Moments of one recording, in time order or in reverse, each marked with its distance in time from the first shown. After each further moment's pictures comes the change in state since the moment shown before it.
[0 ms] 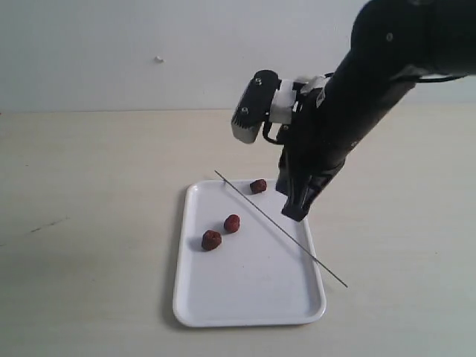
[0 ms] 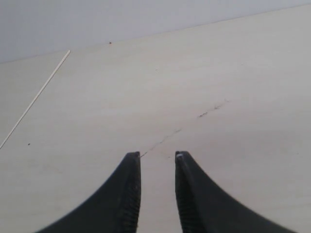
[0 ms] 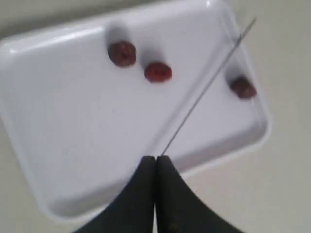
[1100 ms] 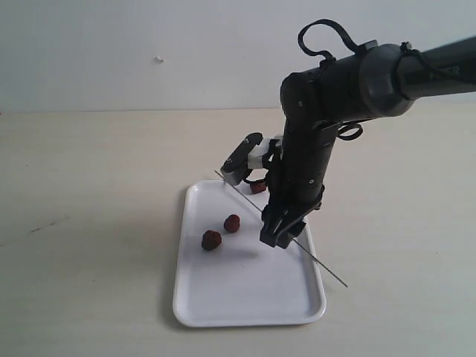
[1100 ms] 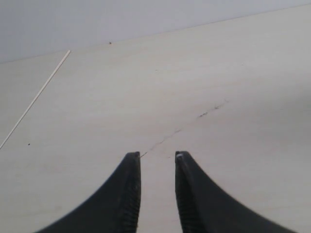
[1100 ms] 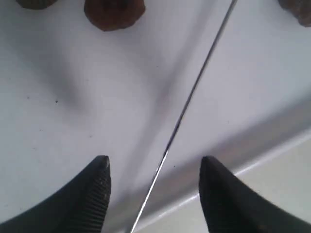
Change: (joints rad) left arm 0.000 0.000 0.000 0.000 0.000 0.000; right arm 0.000 0.372 -0.195 -0.165 0.117 0.300
